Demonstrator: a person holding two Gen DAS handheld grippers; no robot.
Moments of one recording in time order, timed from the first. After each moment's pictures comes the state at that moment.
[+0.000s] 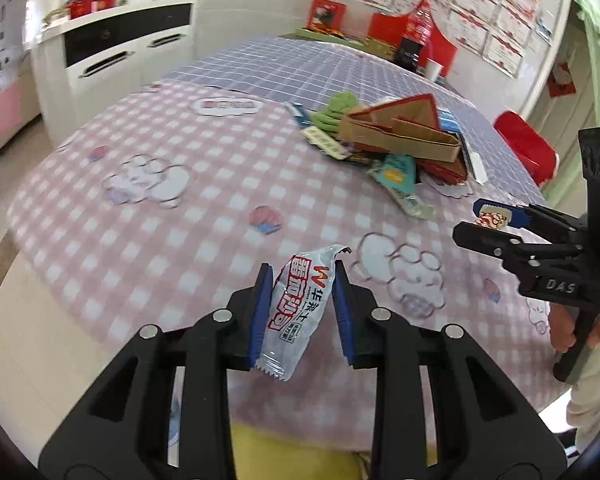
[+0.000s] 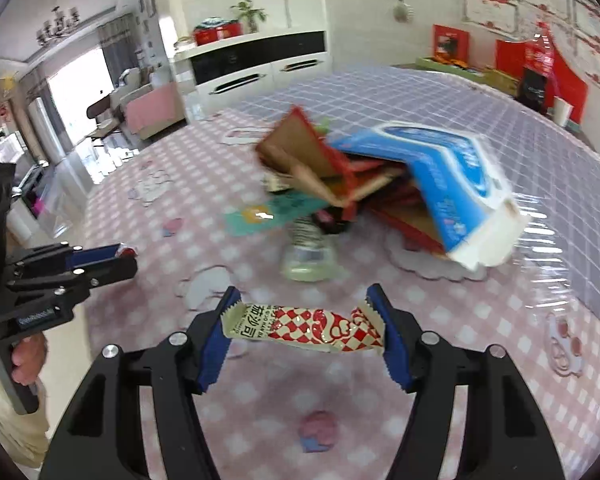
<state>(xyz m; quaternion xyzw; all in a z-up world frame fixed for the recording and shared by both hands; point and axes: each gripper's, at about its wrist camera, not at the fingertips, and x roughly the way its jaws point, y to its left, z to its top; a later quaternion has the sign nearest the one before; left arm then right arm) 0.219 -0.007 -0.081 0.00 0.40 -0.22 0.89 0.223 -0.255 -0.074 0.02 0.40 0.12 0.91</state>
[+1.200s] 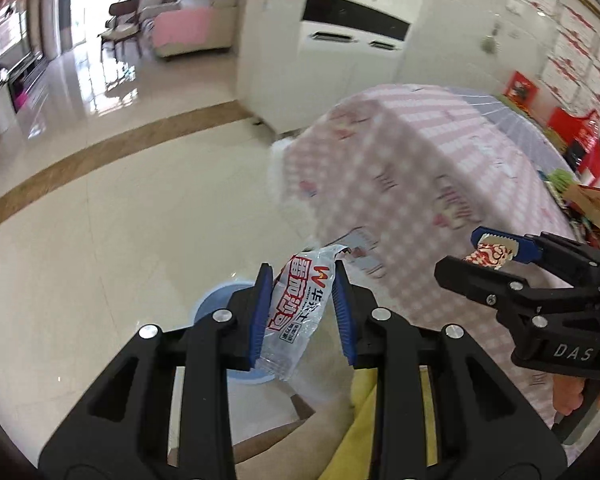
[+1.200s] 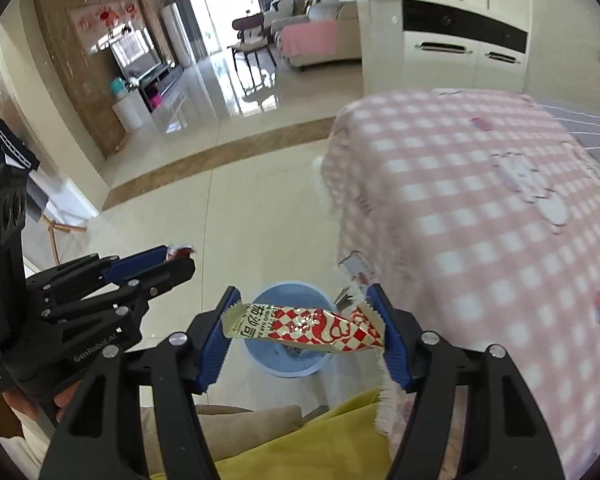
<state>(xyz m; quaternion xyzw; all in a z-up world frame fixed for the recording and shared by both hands) 0.135 0.235 -0.135 -0.14 0.41 0.08 0.90 0.231 0.062 -0.118 -0.10 0.45 0.36 0.82</state>
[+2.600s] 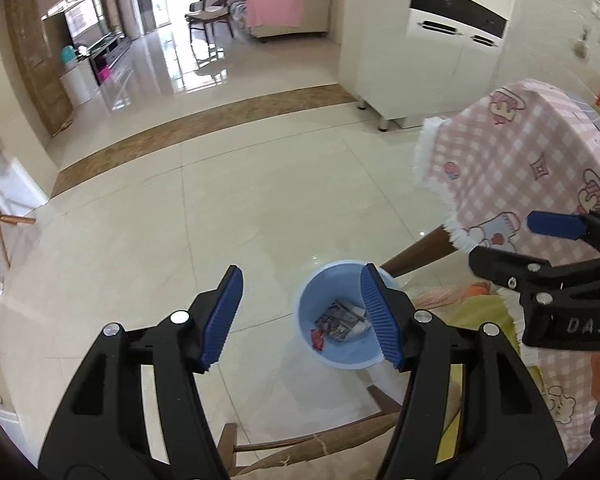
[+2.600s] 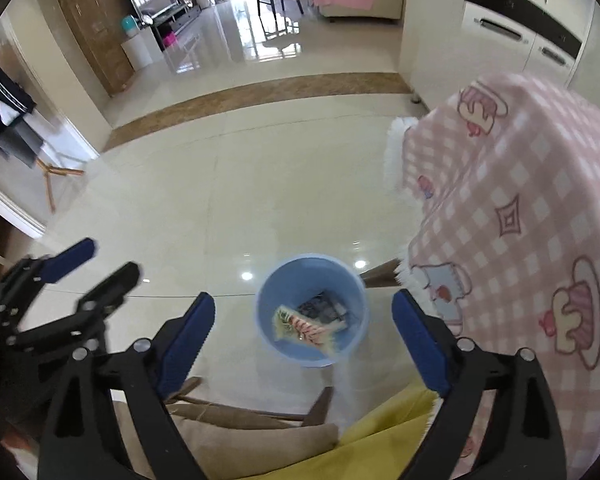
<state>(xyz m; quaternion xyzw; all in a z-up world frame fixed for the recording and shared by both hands) 0.092 0.312 -0.168 -0.12 0.44 0.24 0.86 0.234 0.180 -0.168 -0.19 0.49 0.36 0.77</state>
